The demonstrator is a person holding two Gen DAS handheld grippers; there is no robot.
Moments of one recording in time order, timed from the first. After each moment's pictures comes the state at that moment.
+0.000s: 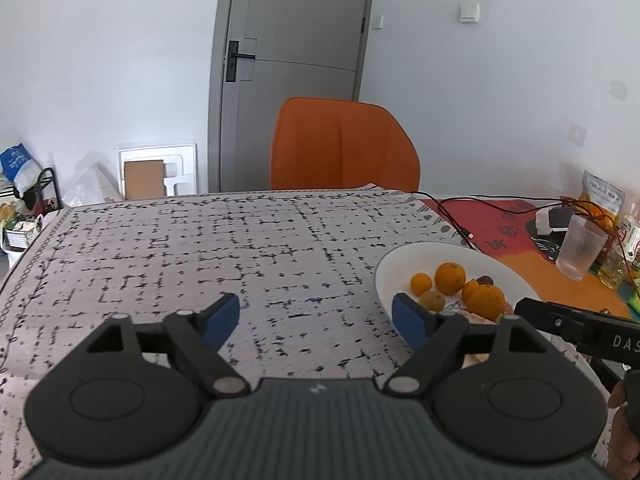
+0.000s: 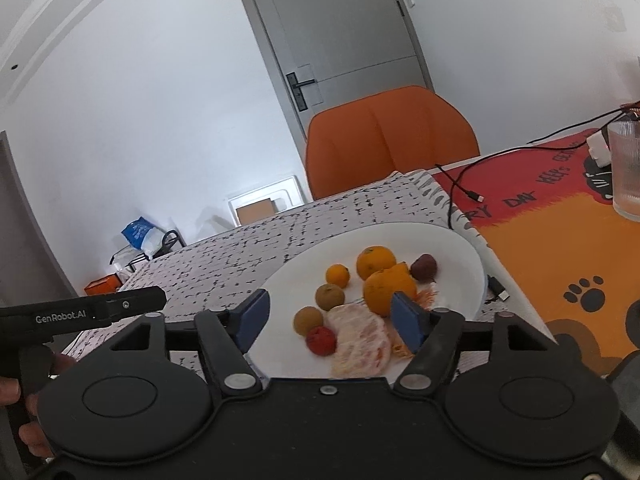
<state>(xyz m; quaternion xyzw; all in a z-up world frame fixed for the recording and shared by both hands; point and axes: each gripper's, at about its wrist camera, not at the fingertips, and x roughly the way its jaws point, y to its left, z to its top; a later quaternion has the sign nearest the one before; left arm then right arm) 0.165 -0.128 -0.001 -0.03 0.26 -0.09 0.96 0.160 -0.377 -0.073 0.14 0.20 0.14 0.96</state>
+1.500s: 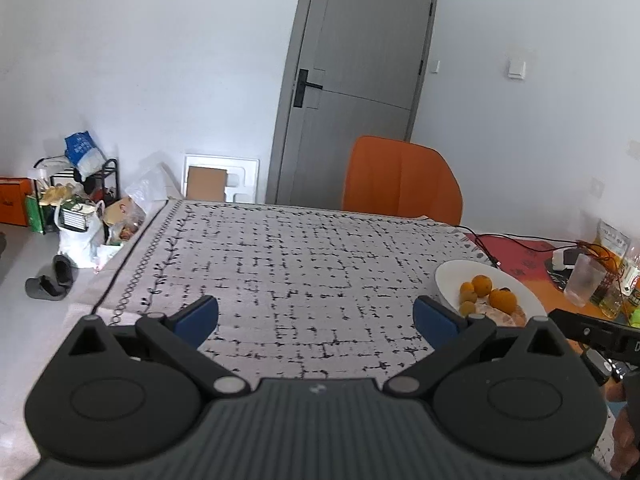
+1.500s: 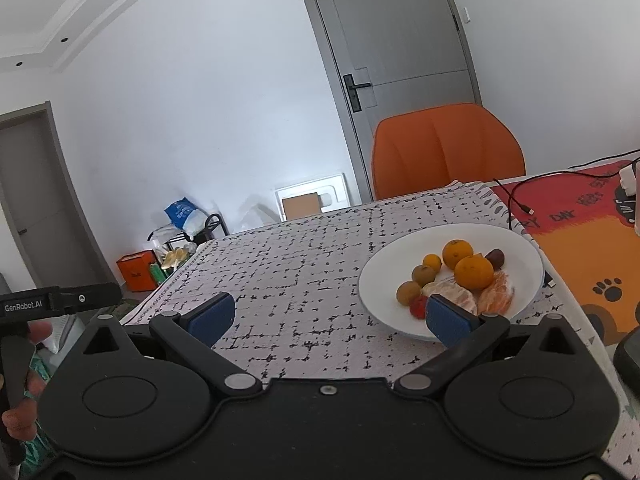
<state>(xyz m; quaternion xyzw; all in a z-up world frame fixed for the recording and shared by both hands) 0.041 -0.028 0.036 -0.08 0.22 -0.02 0.97 0.079 -0.320 -0.038 0.10 0.19 0.19 0.96</state>
